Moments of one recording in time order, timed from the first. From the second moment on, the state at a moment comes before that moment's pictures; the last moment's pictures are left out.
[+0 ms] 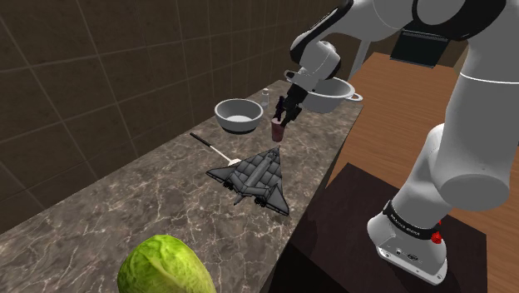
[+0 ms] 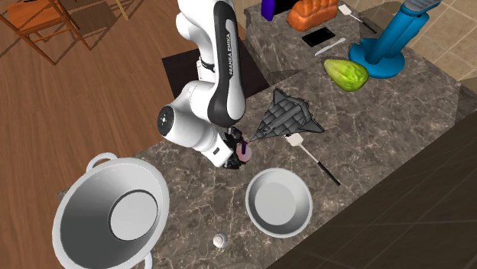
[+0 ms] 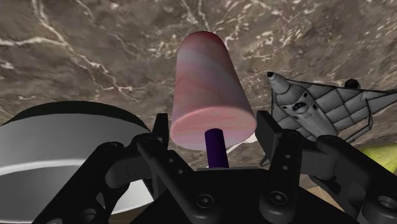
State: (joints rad) arm 0.25 0.23 -0.60 -2.18 0.86 2.10 -1.93
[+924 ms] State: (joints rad) arm 0.26 0.18 -0.61 -2.17 0.82 2.08 -1.89
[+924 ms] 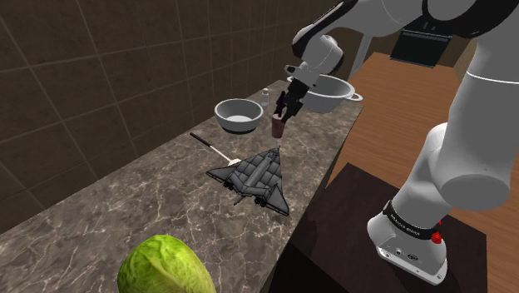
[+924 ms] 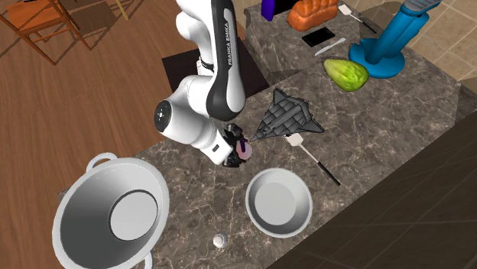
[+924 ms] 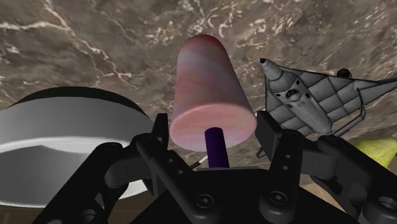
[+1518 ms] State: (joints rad) arm 0.27 0.10 -0.63 -2.15 0.73 2.03 -1.79
